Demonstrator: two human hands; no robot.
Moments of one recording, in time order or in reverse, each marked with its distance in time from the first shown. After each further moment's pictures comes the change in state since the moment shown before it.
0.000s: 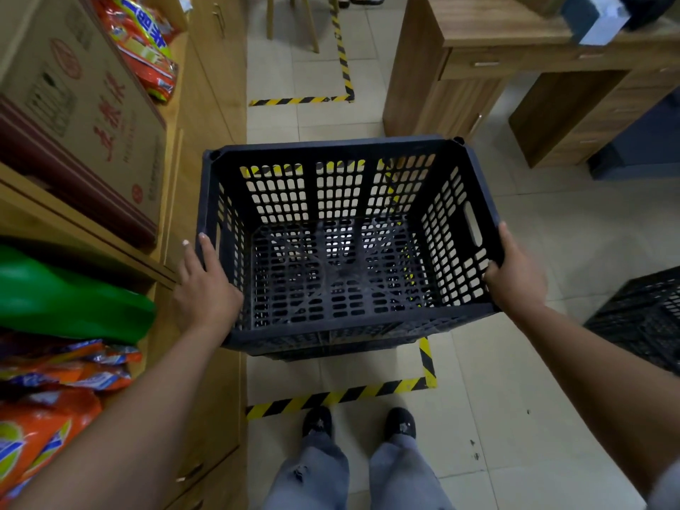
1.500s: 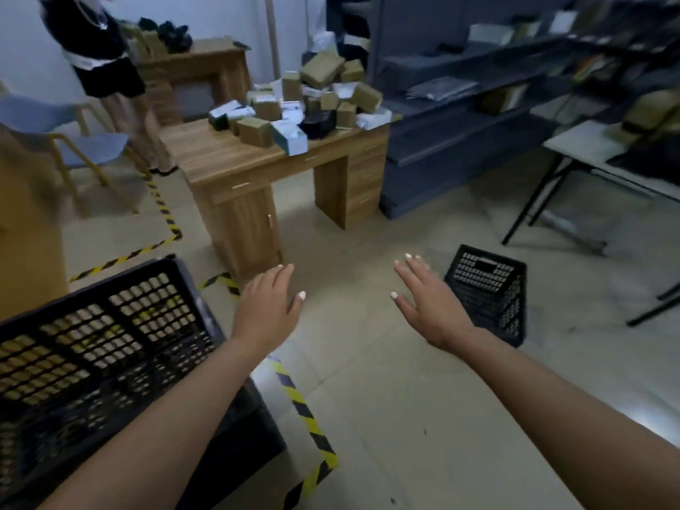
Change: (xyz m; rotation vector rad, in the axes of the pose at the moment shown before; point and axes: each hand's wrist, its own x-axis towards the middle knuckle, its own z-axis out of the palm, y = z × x) left_hand -0.256 0.453 -0.033 -0.044 0.041 1.013; right_hand -0.078 0.321 -0.226 0.042 0.120 -0.146
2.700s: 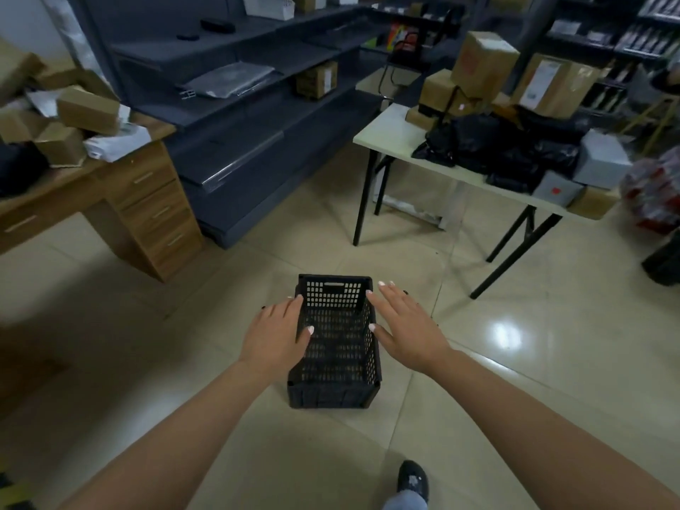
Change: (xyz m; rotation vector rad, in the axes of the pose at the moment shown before) left_hand 0.371 0.480 0.227 -0.050 -0.334 0.457; right_hand 0.094 0.530 -0.103 -0.114 -0.082 0.367
